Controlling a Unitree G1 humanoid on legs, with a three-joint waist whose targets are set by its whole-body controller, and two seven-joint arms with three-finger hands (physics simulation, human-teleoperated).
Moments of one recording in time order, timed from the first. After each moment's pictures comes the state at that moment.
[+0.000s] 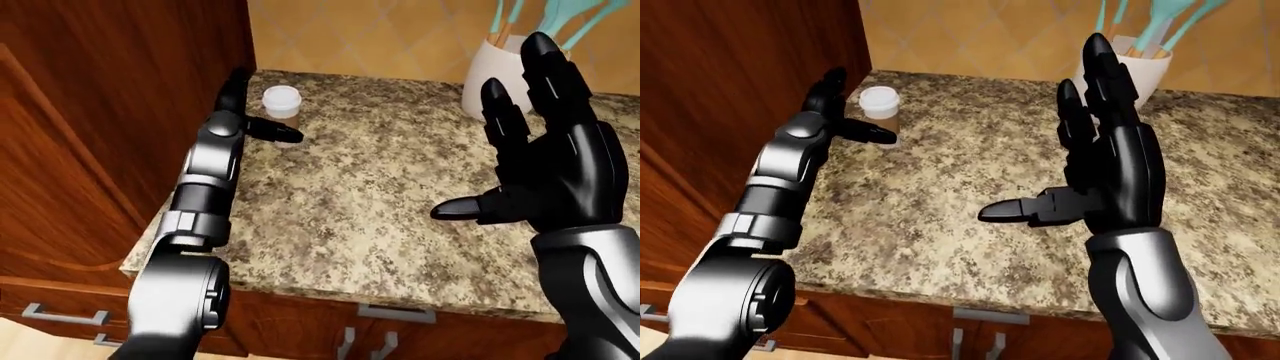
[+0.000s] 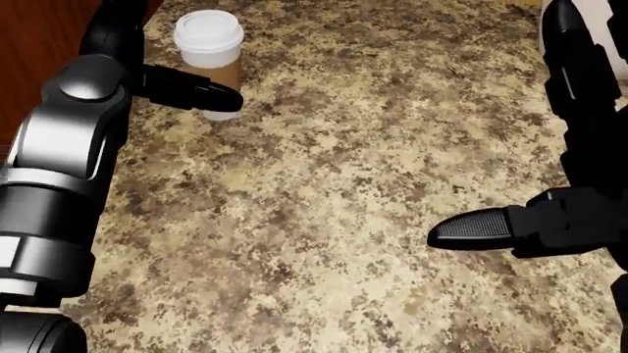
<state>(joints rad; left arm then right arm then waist) -1.15 0.23 0.09 0.82 0.15 0.43 -0.01 -0.35 -0.27 -0.31 -0.94 0.51 0.88 -0.14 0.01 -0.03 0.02</state>
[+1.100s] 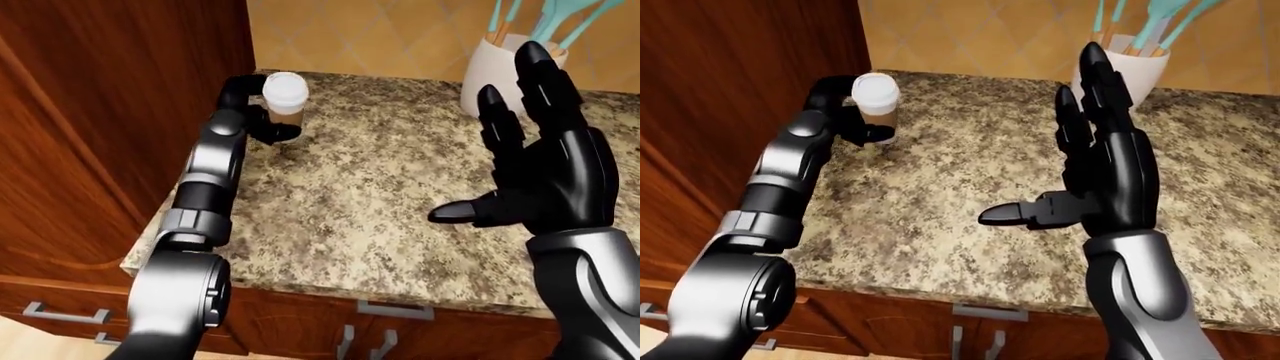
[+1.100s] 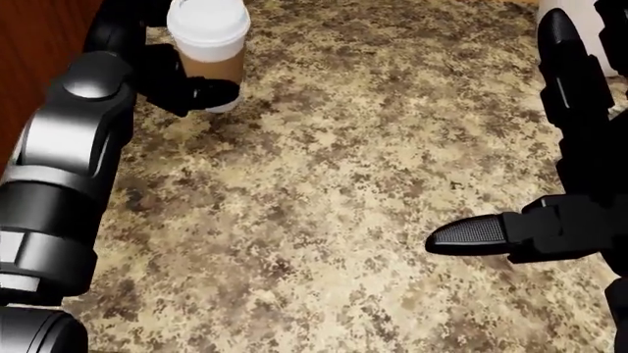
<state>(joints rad) -1.17 0.23 0.08 0.86 0.11 0.38 0.00 -0.32 -0.25 -0.30 -0.93 0.46 0.85 -0.10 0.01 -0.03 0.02</state>
